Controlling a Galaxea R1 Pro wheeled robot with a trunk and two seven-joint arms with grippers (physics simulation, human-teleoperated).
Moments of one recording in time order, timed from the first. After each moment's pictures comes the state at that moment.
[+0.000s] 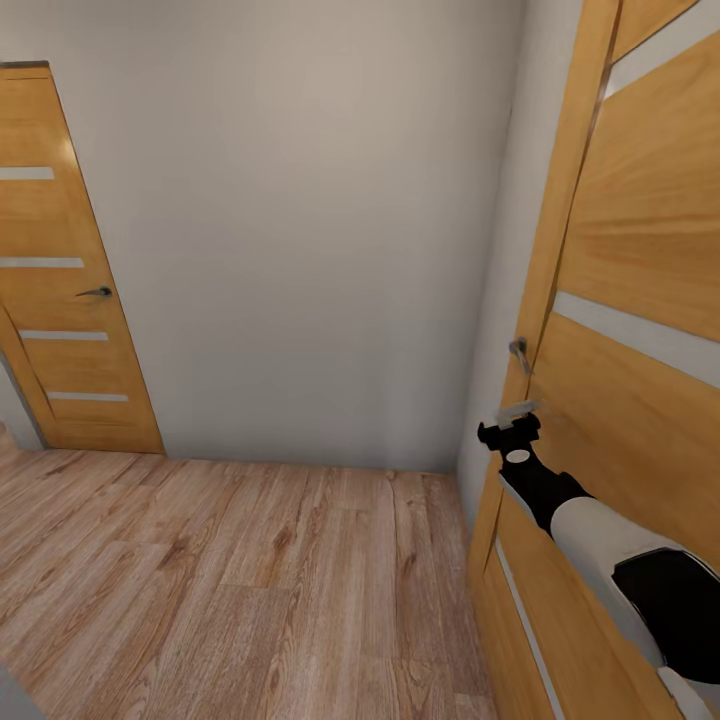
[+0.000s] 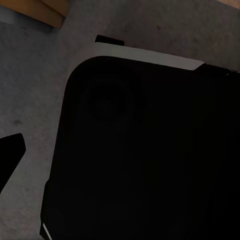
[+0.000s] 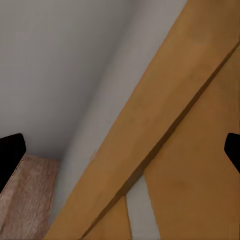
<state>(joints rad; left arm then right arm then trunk) 0.00 -0.01 0.01 -0.09 0.23 -0.06 0.00 -1.07 -0.12 0.38 -0.26 0.03 -0.05 -0.29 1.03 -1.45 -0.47</state>
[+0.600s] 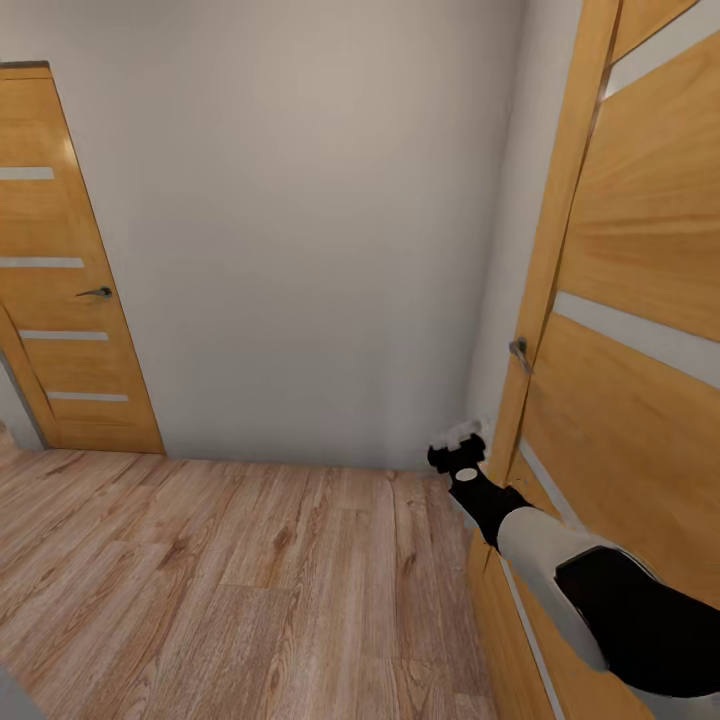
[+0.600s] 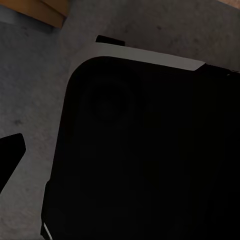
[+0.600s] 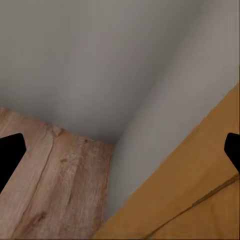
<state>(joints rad) 0.00 0.00 0.01 -0.09 0.23 -0.06 0.00 -1.07 0.06 0.39 -0.13 0.03 -0.07 -0.28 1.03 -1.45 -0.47</state>
